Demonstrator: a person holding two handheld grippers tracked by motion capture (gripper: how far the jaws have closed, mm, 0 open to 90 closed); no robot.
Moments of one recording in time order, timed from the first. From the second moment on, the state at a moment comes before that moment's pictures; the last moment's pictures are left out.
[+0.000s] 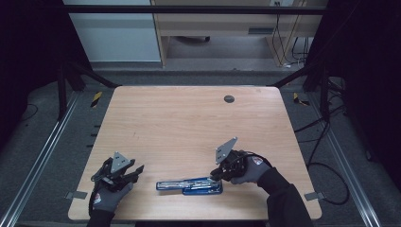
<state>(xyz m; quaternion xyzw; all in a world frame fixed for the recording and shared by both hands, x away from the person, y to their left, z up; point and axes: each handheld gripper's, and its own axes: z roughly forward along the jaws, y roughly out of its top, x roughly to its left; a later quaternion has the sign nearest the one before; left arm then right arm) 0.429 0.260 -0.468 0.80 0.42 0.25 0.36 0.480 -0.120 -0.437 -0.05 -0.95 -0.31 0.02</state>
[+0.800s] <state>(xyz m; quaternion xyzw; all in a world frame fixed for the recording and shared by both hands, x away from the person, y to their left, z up) 0.429 0.259 -0.469 0.80 0.42 0.25 0.35 0.481 -0.117 -0.444 -0.03 -0.95 -0.31 0.03</state>
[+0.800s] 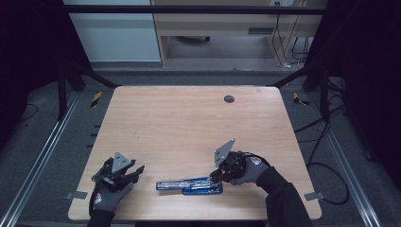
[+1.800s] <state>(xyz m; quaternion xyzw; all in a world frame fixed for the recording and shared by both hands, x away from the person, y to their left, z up) 0.429 0.259 -0.469 0.80 0.42 0.25 0.35 0.481 -0.115 -0.448 -0.02 -0.95 -0.30 0.03</state>
